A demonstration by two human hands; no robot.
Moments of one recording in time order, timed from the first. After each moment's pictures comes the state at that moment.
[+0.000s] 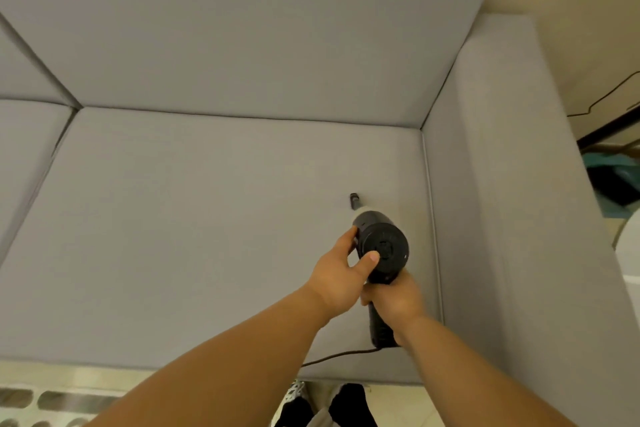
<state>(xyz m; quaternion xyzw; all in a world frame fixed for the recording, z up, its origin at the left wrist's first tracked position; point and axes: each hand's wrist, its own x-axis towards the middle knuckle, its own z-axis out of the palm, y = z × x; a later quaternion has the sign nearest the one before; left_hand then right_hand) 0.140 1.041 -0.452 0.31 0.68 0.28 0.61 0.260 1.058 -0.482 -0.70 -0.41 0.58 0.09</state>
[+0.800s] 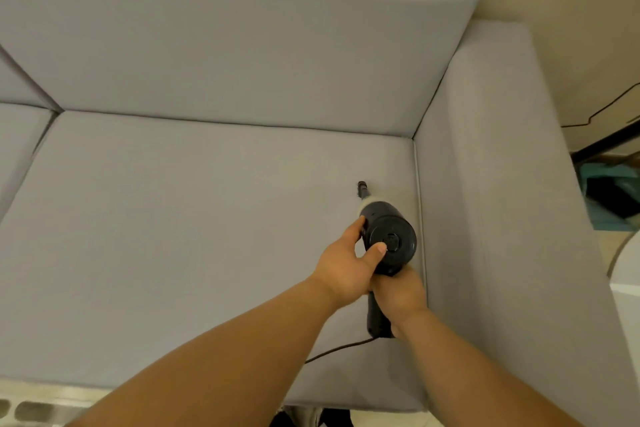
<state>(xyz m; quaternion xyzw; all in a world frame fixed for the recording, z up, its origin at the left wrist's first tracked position) 0.172 1.111 -0.462 0.34 0.69 0.28 0.58 0.283 1.122 -0.495 -0.71 -0.39 0.57 0.13</state>
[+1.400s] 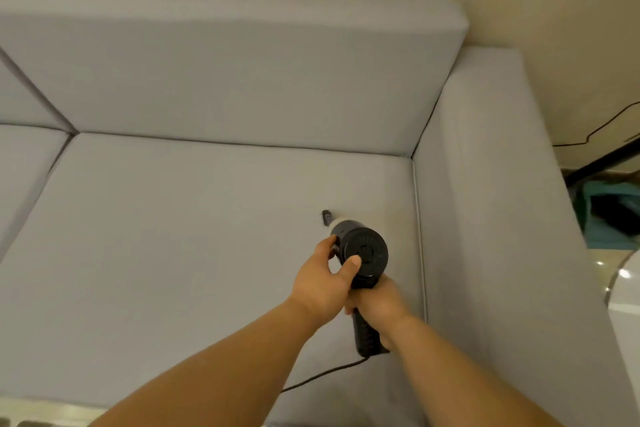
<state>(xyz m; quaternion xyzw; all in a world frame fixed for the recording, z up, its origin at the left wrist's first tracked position) 0.159 1.104 -0.451 0.30 0.74 0.30 0.52 0.273 1.132 -0.479 -0.64 -0.43 0.63 0.04</state>
